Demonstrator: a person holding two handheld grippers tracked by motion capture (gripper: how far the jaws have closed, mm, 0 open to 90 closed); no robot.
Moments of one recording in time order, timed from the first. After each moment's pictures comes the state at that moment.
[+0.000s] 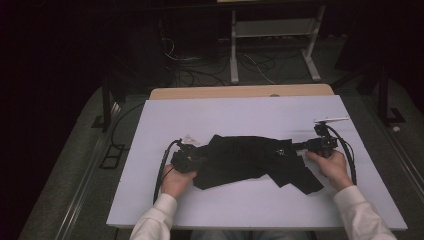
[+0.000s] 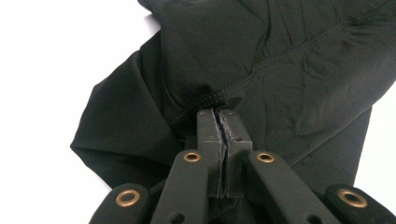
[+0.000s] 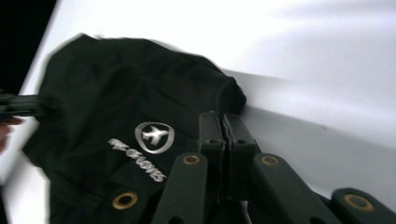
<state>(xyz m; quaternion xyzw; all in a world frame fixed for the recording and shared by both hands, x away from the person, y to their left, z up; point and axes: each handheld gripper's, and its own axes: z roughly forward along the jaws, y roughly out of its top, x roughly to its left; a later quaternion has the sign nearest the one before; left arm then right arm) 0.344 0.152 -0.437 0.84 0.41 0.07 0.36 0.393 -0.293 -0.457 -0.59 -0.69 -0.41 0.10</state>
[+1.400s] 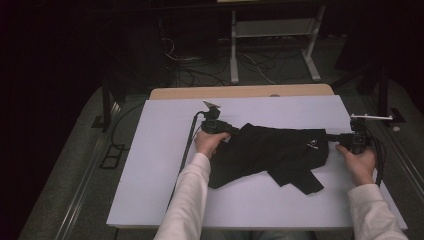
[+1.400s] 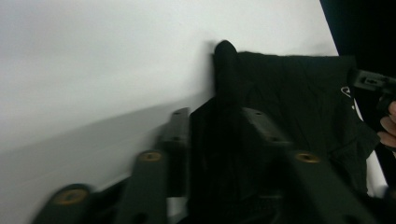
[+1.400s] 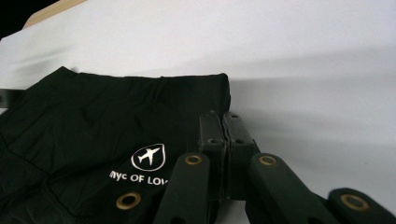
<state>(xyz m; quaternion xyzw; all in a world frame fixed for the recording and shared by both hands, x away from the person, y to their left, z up) 0.486 0.077 -0.459 0.74 0.52 -0.18 0.39 0.385 -0.377 -0.448 -0.66 -0.63 -0.41 -0.04</state>
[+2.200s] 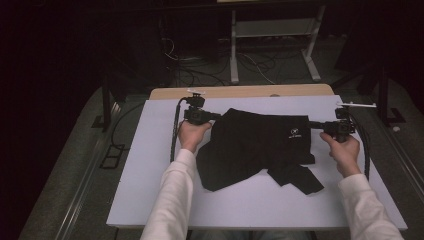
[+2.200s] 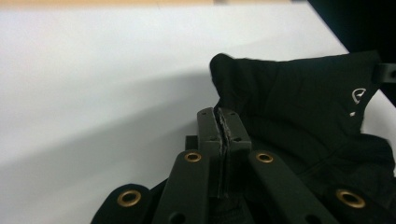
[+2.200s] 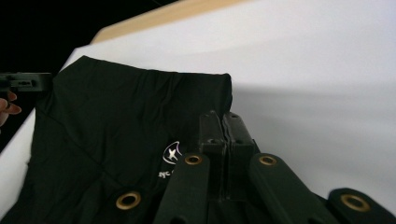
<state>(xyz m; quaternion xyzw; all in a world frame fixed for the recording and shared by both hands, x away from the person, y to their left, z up) 0.470 0.129 -0.387 0.76 0.48 0.03 0.44 0.415 -0.334 -0.424 -0.59 -0.65 -0.48 -0.01</state>
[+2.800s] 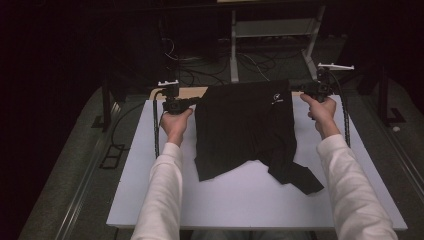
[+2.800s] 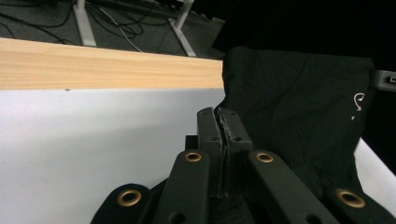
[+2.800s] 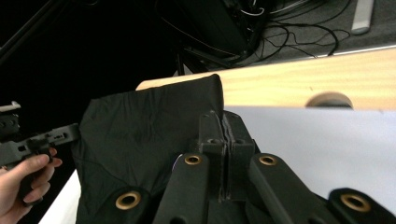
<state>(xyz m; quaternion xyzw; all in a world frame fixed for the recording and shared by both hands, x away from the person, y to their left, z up) 0.498 0.189 -0.383 0.67 0.53 0.07 0.52 0.521 -0.297 -0.373 -0.56 -0.62 -0.54 0.01</state>
